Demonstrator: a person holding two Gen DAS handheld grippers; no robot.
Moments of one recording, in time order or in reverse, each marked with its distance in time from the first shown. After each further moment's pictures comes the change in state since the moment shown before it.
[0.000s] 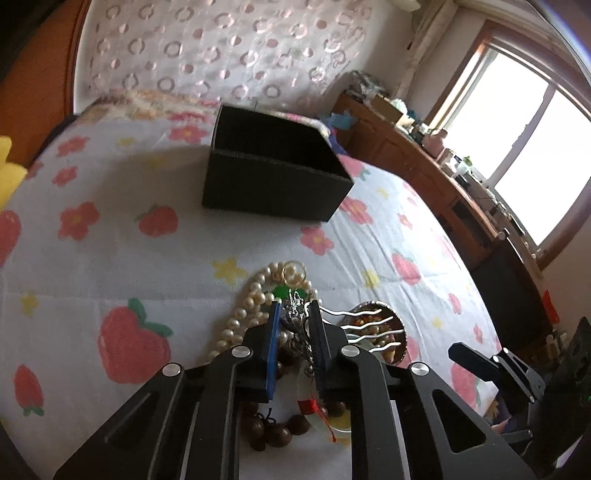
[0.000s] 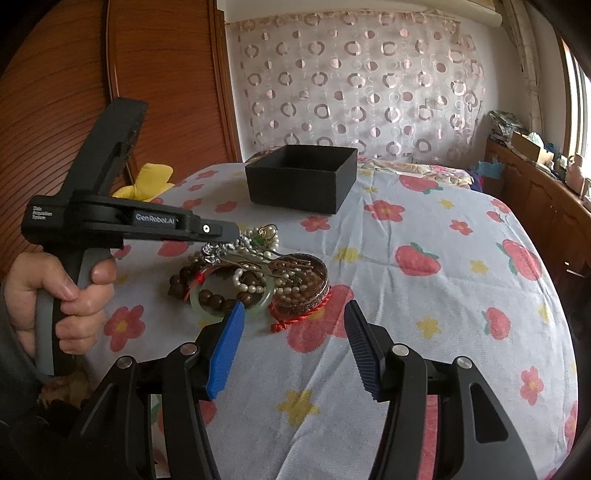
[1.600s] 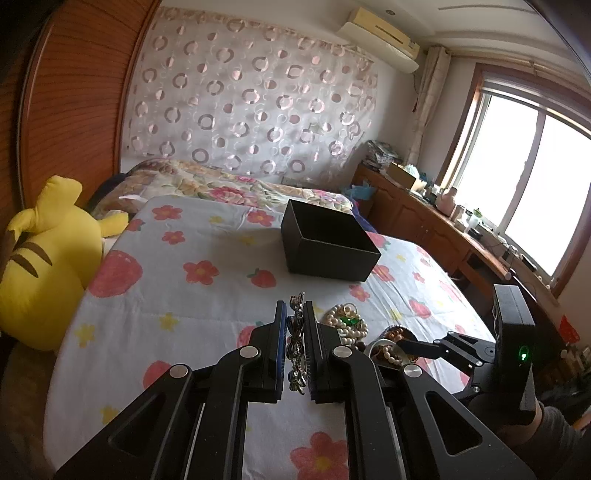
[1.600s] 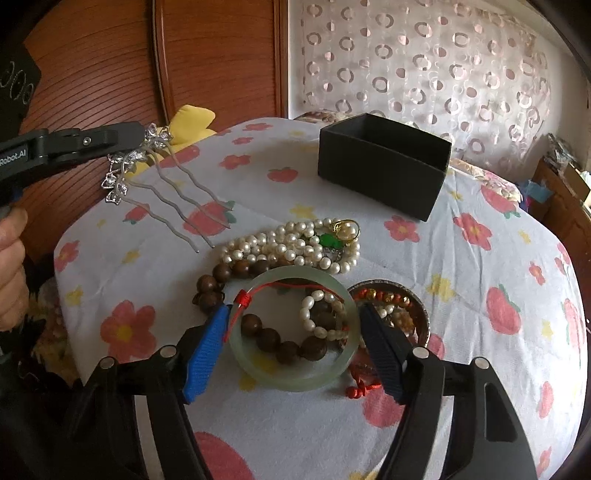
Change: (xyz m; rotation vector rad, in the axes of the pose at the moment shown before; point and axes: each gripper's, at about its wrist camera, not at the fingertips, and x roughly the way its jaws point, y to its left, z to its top) left arm -0.115 0.039 -0.027 0.010 -0.291 0.107; right arm 0.065 0.053 0.027 -0.203 0.168 0.102
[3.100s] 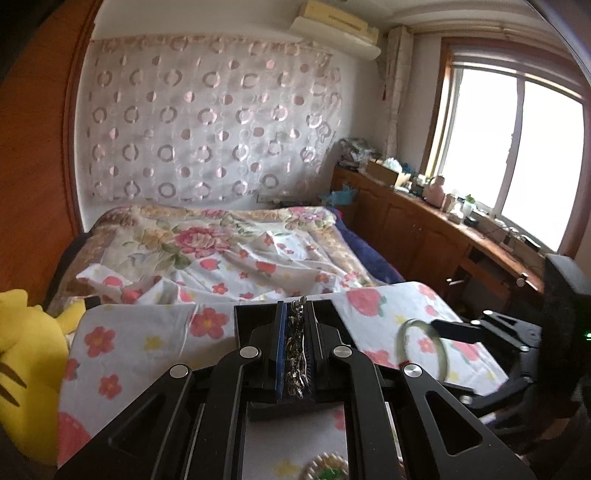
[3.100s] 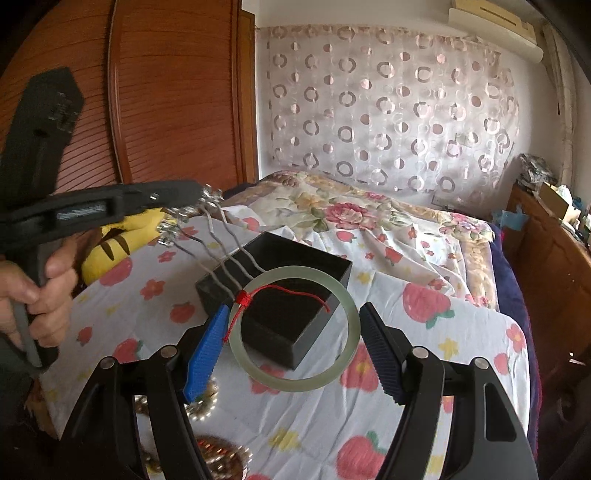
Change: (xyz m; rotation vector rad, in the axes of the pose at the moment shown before) left arm 0.135 -0.061 0.139 0.169 -0.004 -0.028; right arm -0.031 -0.124 0.106 0.056 -0.201 -0.059
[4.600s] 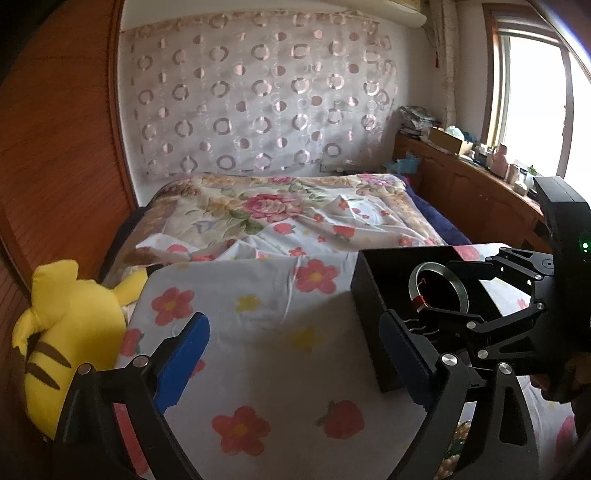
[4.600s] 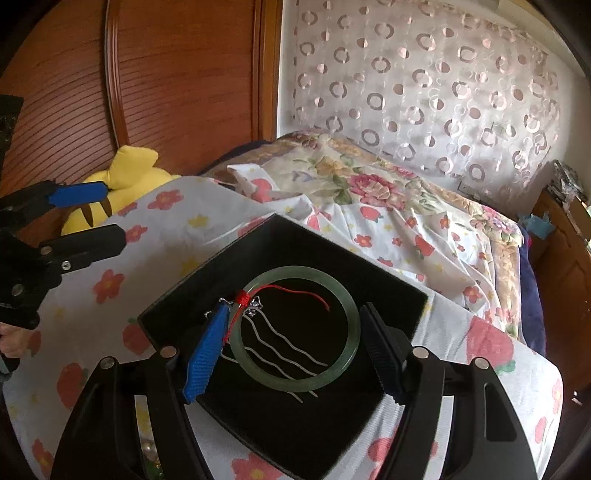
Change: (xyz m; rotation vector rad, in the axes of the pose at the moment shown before) left arm 0.015 0.077 -0.042 0.008 0.098 0.249; right arm 0.129 0.021 0.028 -0.106 0.168 0.038
